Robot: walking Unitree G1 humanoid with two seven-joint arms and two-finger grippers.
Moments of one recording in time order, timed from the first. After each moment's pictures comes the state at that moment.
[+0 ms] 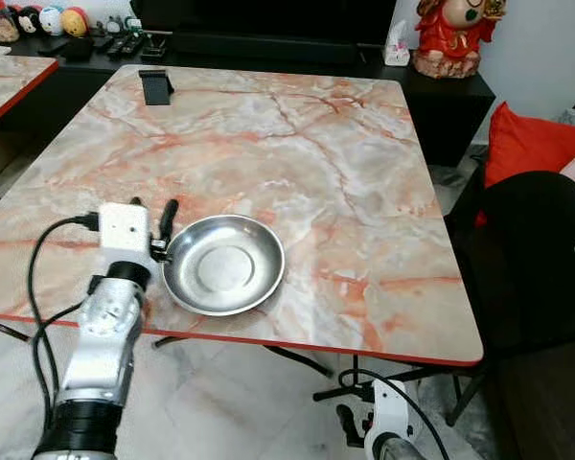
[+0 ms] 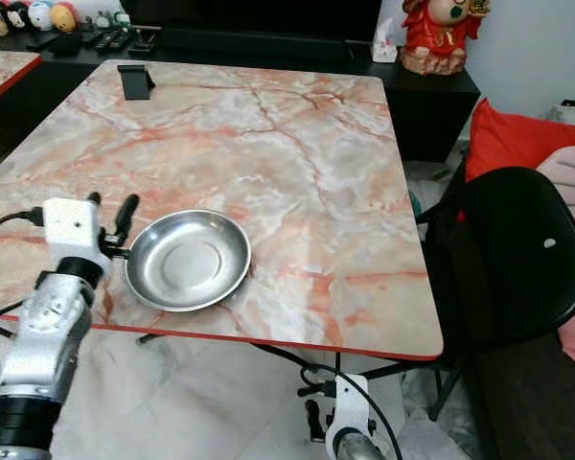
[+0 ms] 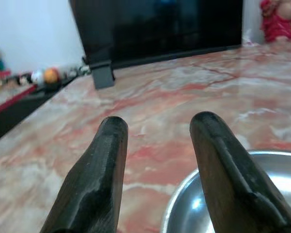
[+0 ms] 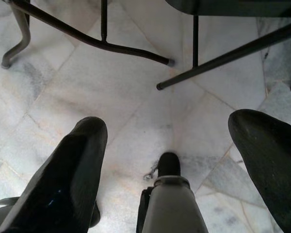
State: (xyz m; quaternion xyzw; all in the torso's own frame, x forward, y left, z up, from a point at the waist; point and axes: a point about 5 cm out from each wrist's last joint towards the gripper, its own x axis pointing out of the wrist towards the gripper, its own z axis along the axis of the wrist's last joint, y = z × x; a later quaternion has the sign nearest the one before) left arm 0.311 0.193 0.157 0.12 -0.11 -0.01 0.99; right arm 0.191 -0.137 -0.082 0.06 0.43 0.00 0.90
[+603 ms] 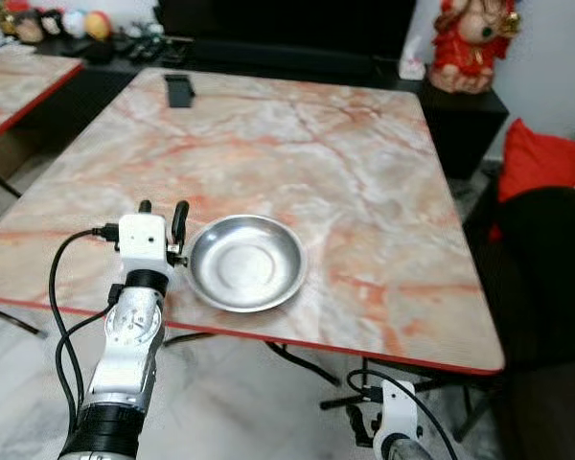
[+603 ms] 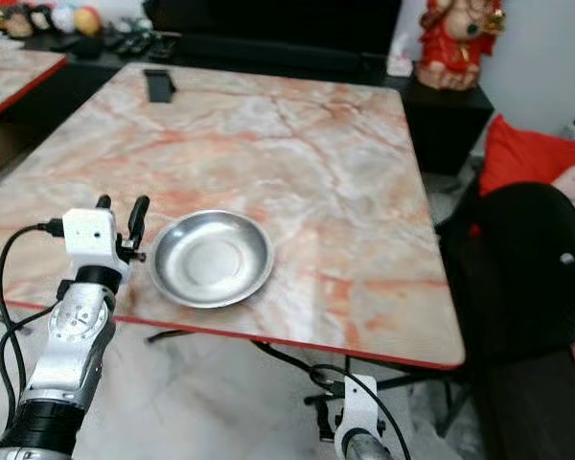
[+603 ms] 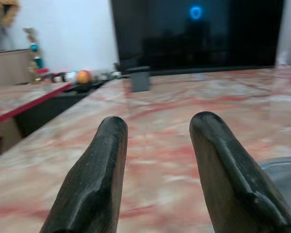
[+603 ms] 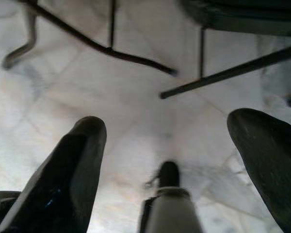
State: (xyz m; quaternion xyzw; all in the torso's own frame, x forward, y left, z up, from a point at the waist) left arm 0.311 0.191 0.149 0.08 -0.13 0.04 0.99; right arm 0.189 -0.140 -0.083 0.06 0.42 -0.01 0.90
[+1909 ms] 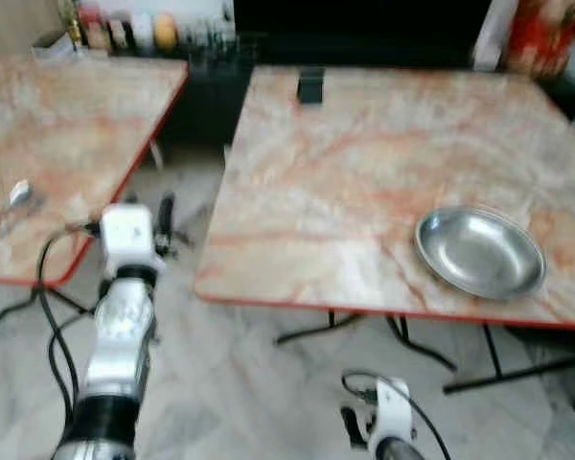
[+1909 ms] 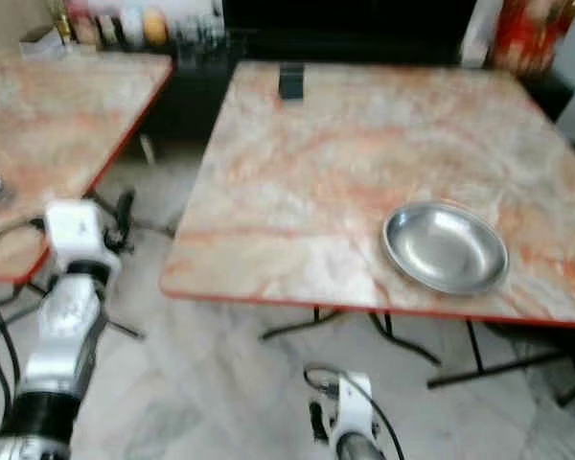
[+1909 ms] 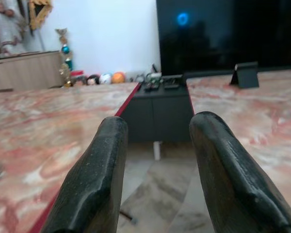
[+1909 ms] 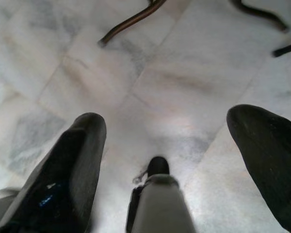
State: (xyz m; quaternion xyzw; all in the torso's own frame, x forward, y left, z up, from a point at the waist) left arm 0.317 0.195 0.159 0.08 -0.15 0.04 0.99; right arm 0.187 -0.145 -0.083 0.06 0.43 -0.02 0.90
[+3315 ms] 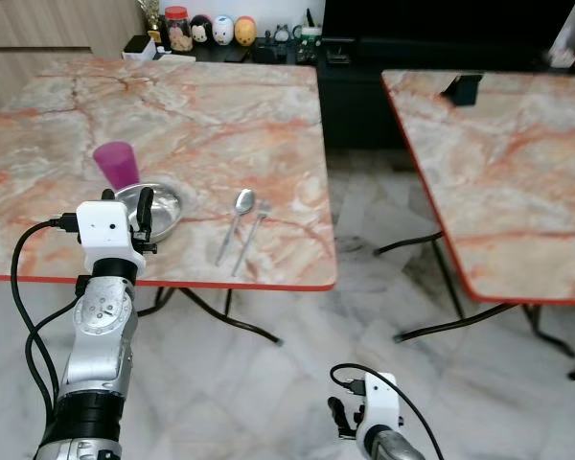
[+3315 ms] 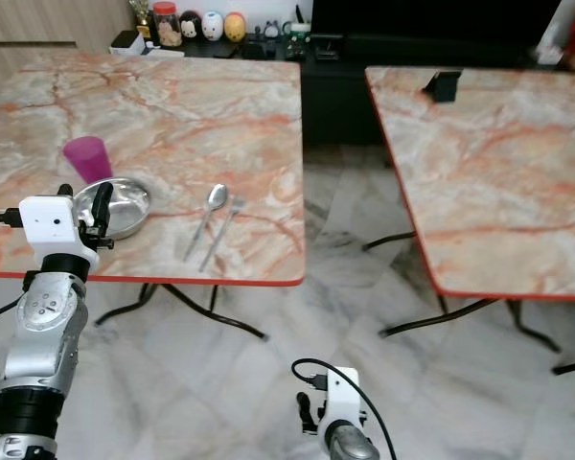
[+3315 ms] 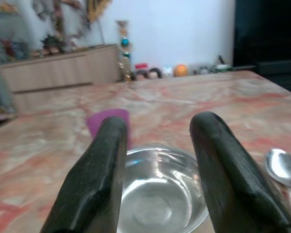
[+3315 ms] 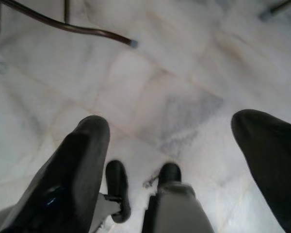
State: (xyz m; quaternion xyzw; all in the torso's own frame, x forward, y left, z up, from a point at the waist) left arm 0.319 0.203 0.161 0.07 -0.14 0.05 0.99; right arm 0.191 -0.137 -0.082 0.06 0.42 0.00 0.90
